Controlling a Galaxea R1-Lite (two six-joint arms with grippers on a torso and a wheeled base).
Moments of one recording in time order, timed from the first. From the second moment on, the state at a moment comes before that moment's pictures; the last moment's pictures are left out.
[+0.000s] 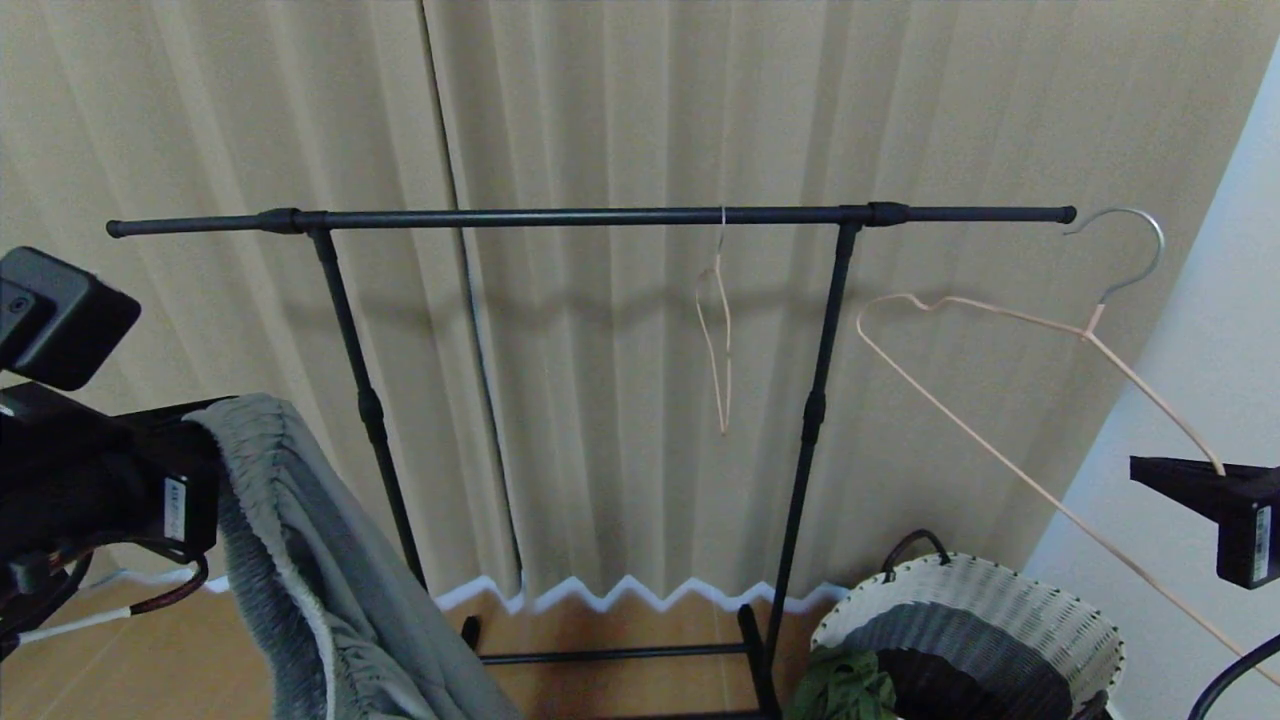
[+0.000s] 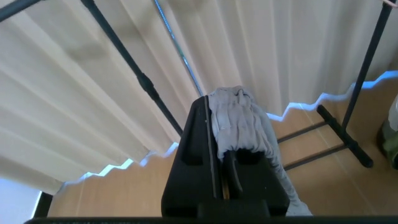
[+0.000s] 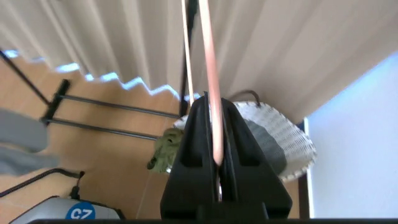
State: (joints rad) left arm -0.31 1.13 -0.65 -0.23 0.18 0.31; right arm 0.02 1.12 -0.61 -0.08 0.12 -0.12
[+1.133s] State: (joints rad) left arm -0.38 1.61 -1.09 -0.23 0.40 0.15; right arm 0.63 1.24 -0.66 -0.22 0.19 0.13
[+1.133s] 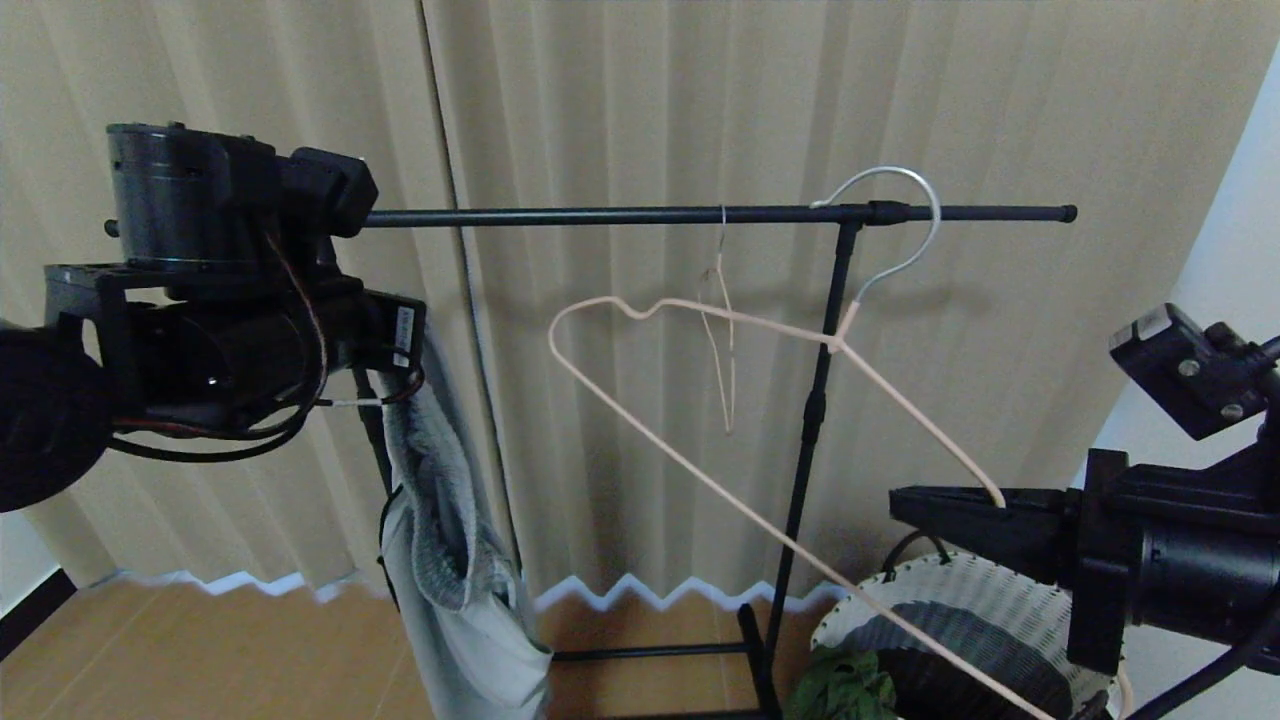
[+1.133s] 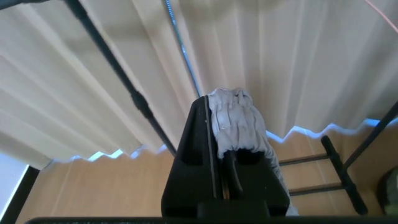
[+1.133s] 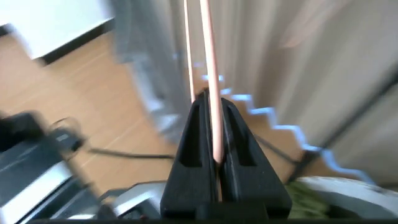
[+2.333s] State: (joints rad) left arm -0.45 1.73 -1.18 -0.24 0.56 0.10; right arm 0.77 1.45 -0.75 -0.27 0.15 0.14
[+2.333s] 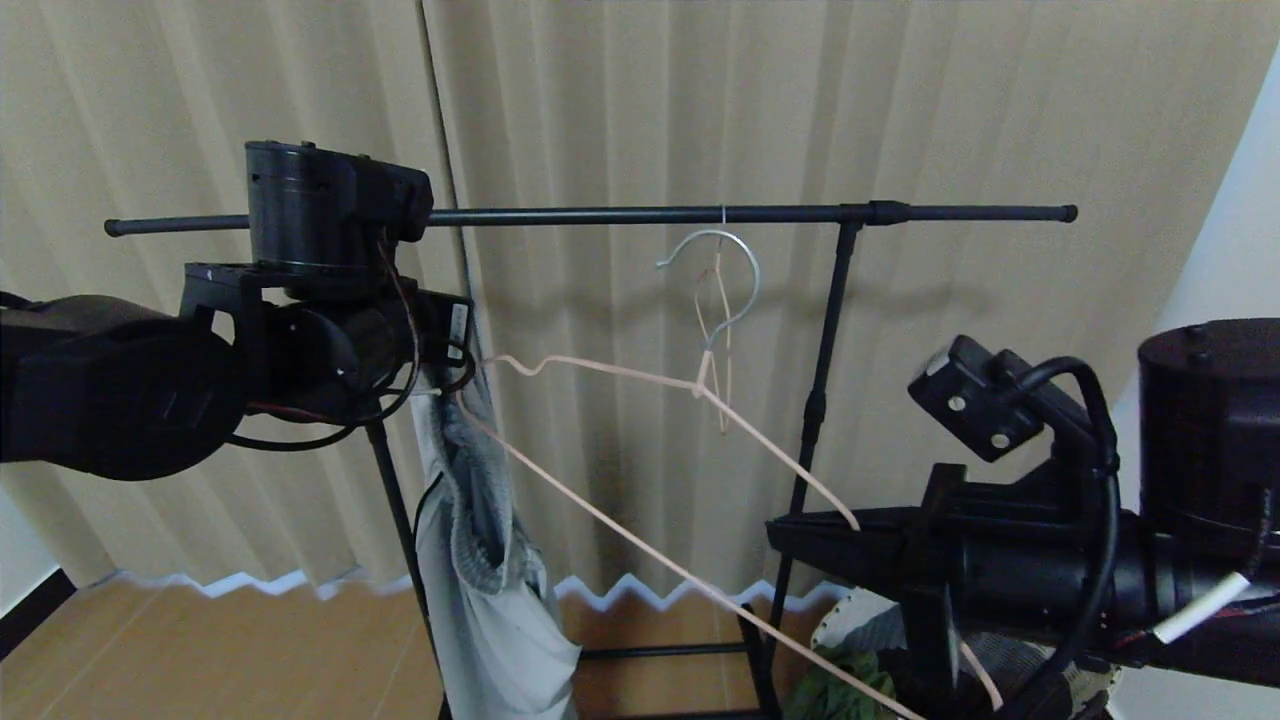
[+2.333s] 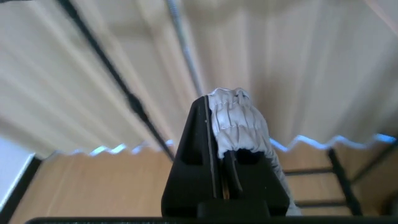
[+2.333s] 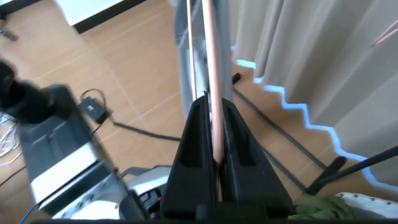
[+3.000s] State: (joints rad) left arm -0.45 1.71 -1.18 -0.20 0.58 0.11; right arm 0.80 1.65 -0.92 -0.26 0.03 0.29
